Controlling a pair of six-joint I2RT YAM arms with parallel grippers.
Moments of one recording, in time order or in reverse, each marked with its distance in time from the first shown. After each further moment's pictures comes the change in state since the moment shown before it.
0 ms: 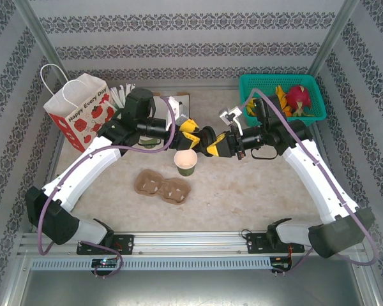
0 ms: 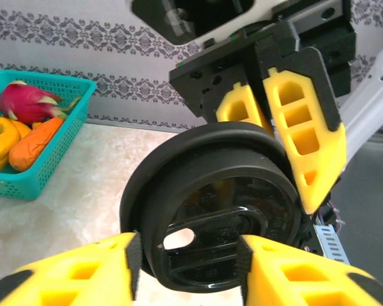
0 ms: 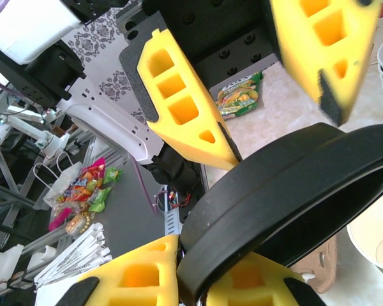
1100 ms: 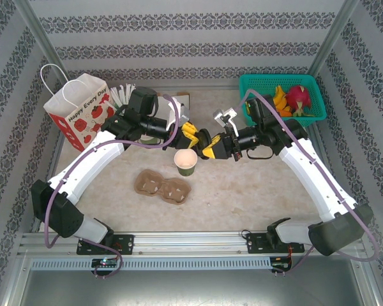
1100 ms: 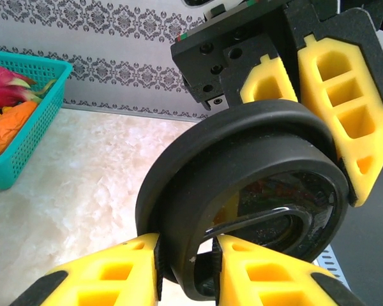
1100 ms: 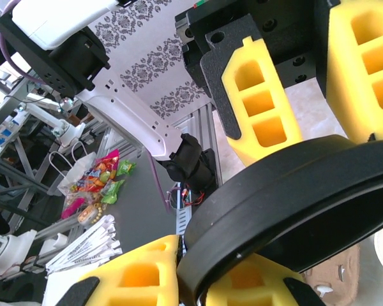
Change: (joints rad) left arm 0.018 0.062 0.045 -0.111 0.073 0.085; right arm 0.048 0.023 0.013 0.018 -0.026 -0.006
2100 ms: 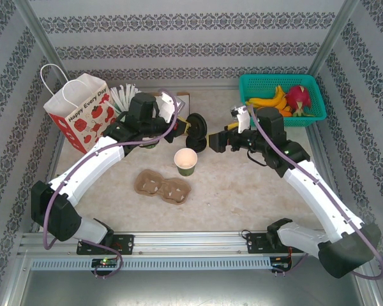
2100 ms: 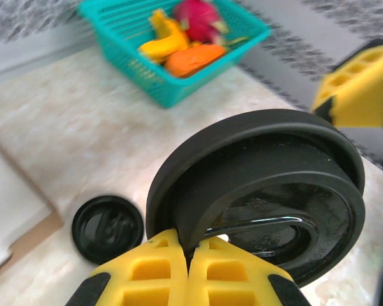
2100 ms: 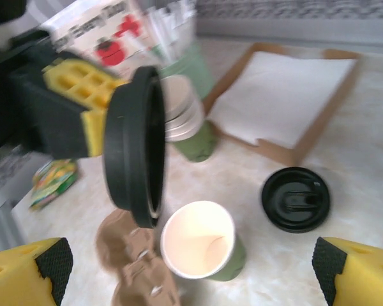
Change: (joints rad) left arm -0.007 -0.035 -0.119 0.125 -0.622 -0.451; right arm 0.001 -0.200 -0.330 0.516 0.793 0.469
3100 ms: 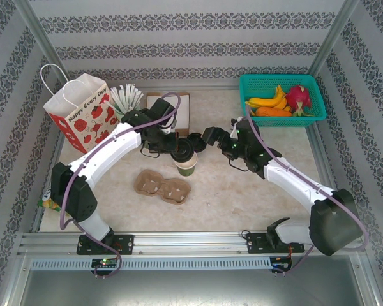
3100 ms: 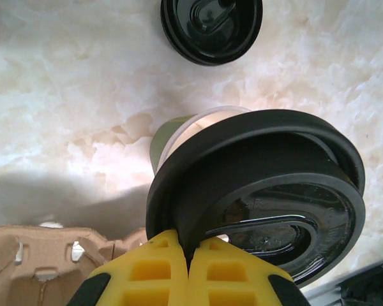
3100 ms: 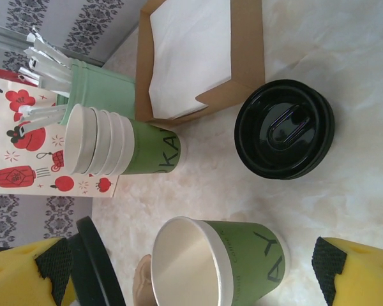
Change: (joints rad) left arm -0.057 0.219 0.240 -0.664 -0.225 -0.456; right arm 0.046 0.206 -0.229 0.351 0.101 0.683
